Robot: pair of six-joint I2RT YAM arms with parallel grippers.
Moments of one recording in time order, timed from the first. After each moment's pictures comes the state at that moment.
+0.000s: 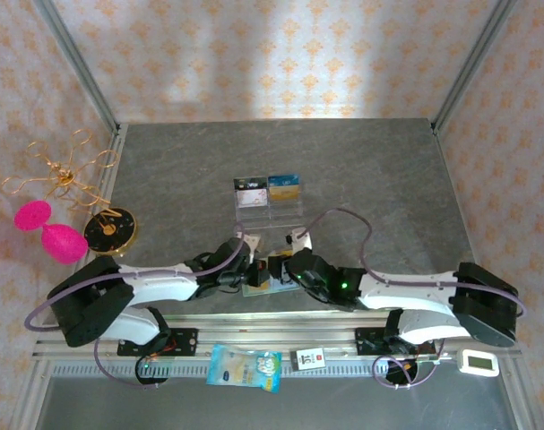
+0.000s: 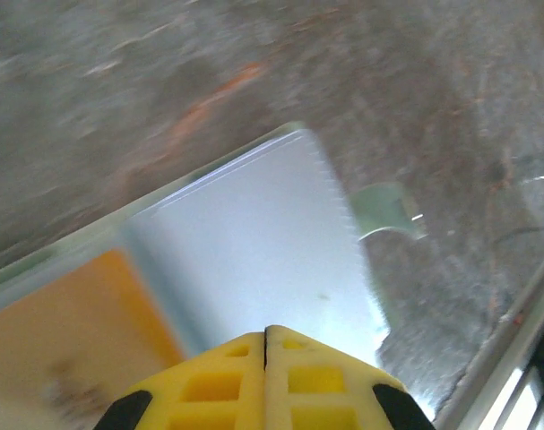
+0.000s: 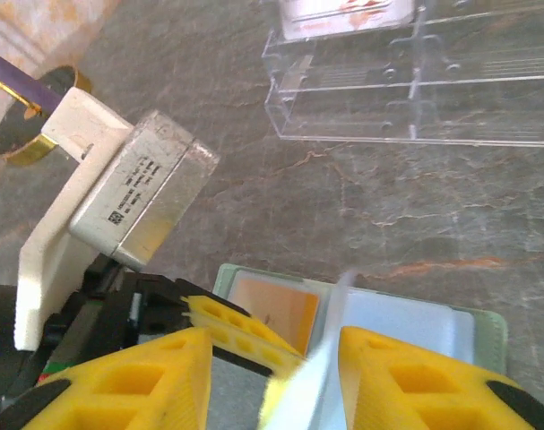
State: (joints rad) left arm -0.85 1.39 0.45 0.22 0.16 -0.74; right arm 1.16 1.22 0.52 0.12 0.35 0.75
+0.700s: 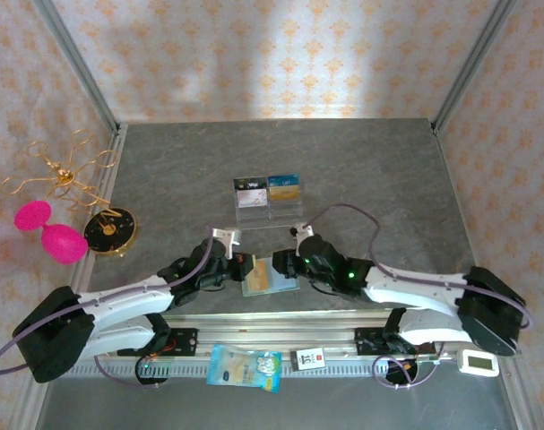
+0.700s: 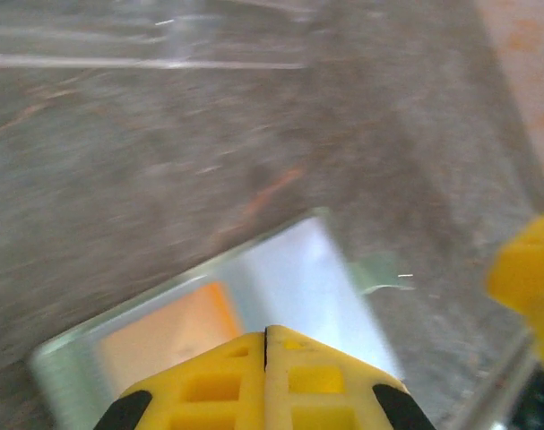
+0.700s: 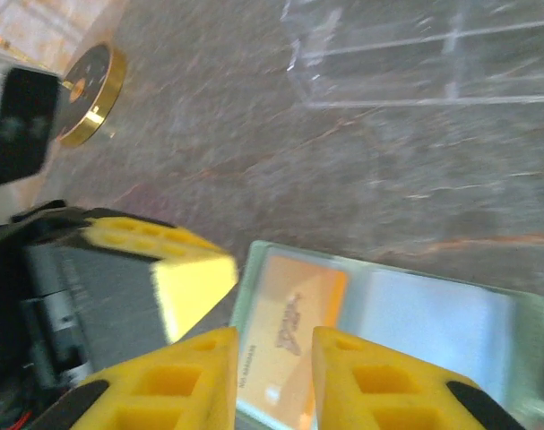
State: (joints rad) left arm -0.74 1.08 0.28 0.19 0.08 -0.76; right arm 1.02 1.23 0.56 0.09 0.03 0.77
